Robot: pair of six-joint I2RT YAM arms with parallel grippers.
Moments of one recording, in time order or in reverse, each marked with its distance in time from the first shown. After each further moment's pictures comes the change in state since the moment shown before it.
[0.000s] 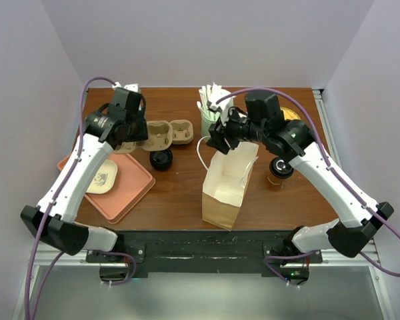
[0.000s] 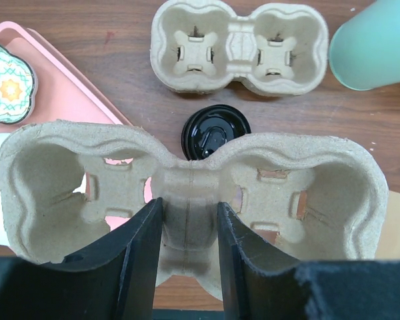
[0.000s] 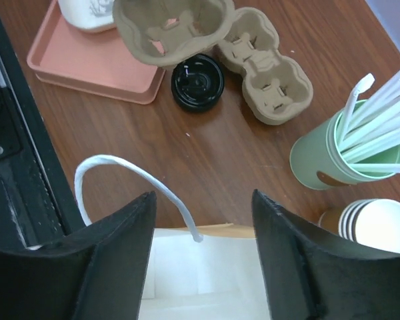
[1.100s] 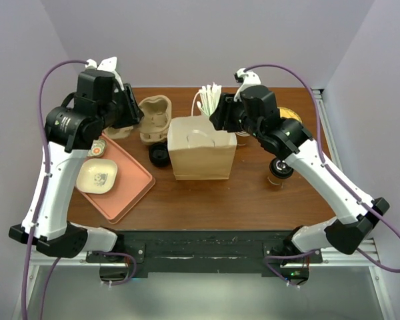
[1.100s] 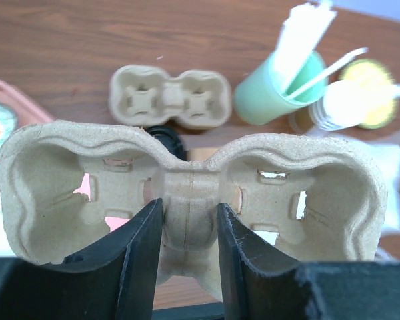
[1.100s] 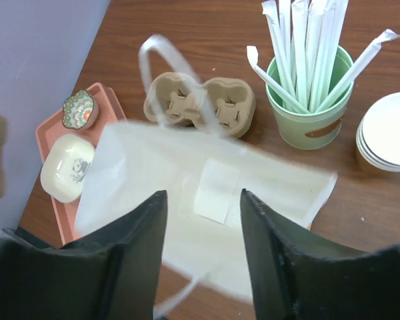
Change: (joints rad) left arm 0.000 -0.045 0.370 -0.164 0.103 -0.047; right arm 0.007 0.014 -0.026 0.166 0.473 0.722
